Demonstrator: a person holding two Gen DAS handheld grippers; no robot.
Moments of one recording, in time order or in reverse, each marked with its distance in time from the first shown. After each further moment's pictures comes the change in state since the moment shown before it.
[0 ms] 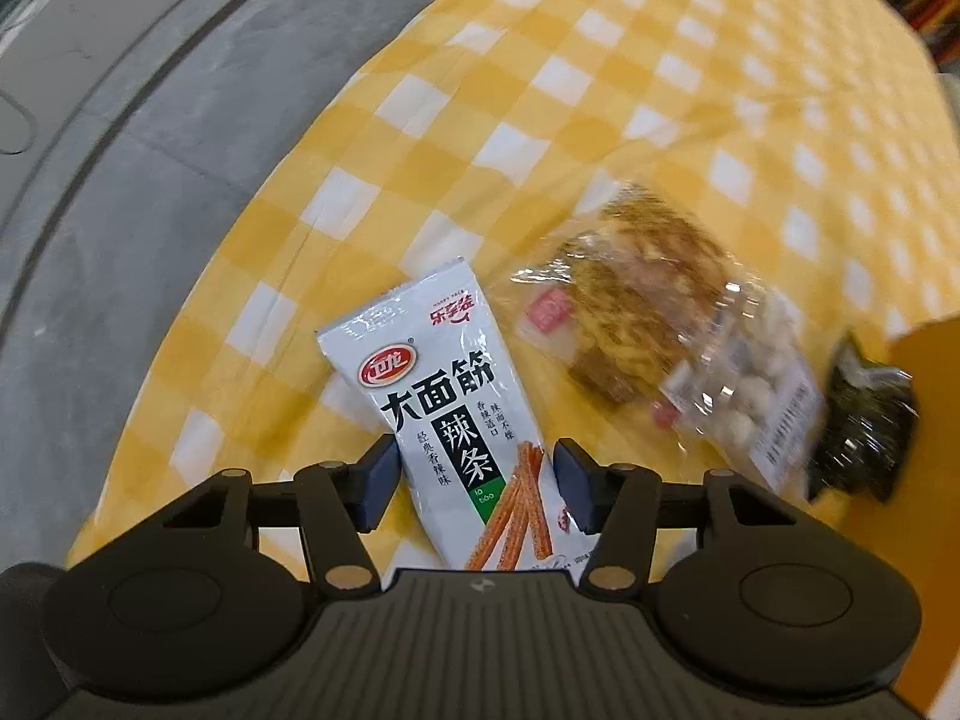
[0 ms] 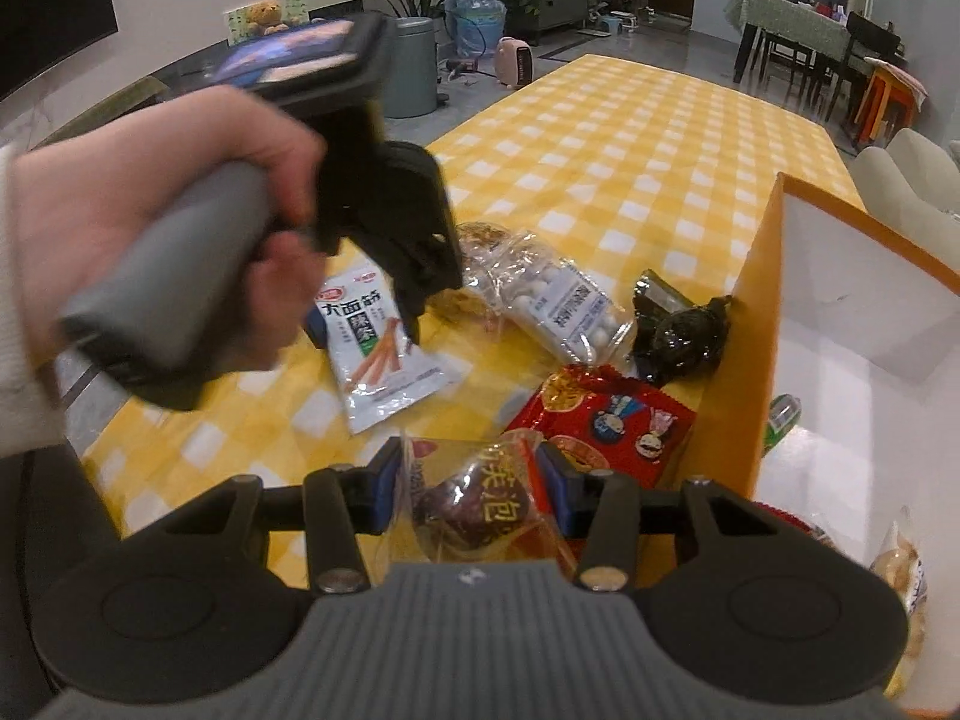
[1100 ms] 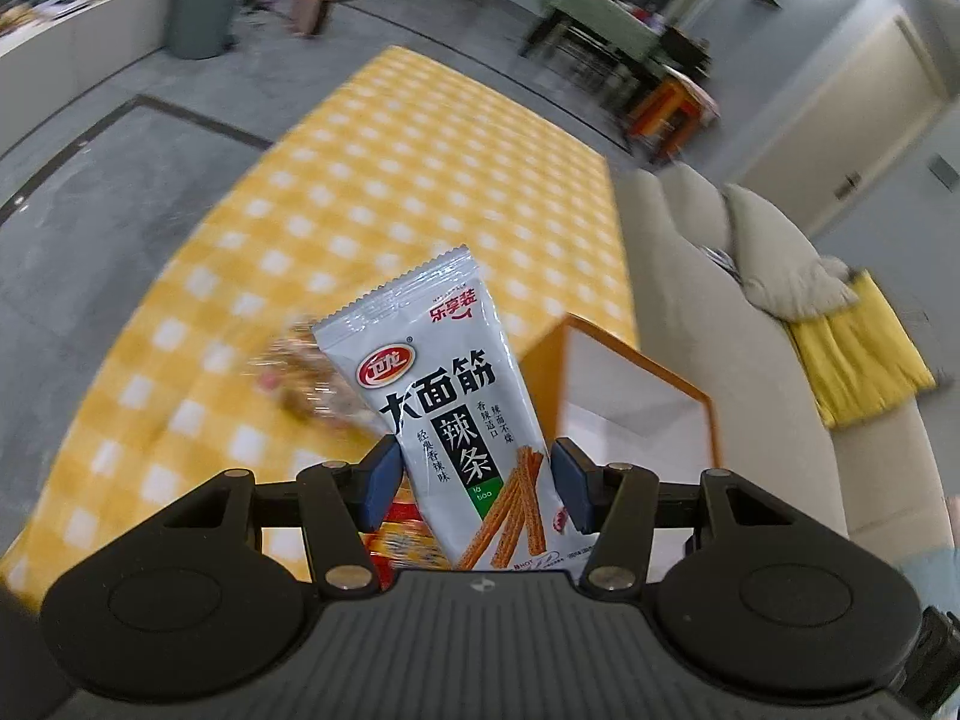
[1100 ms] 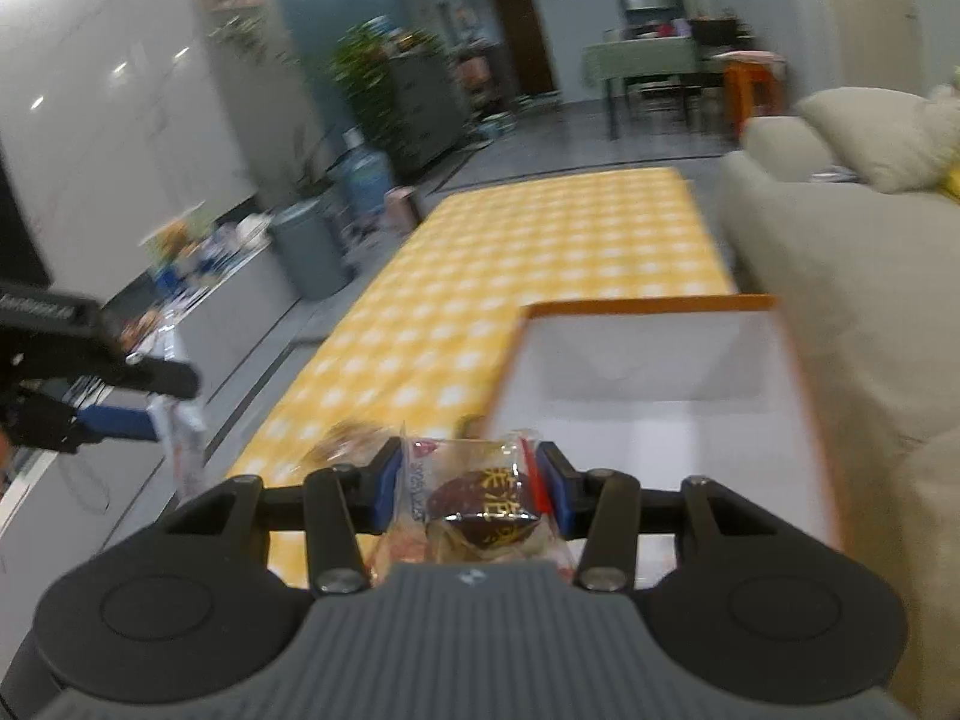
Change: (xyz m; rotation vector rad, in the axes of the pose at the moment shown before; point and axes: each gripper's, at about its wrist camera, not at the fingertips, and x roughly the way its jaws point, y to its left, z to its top) left arm -0.189 -0.037 -0.077 0.191 -0.323 -0.475; right arm -0.127 -0.132 -0.007 0.365 -0.290 -0.045
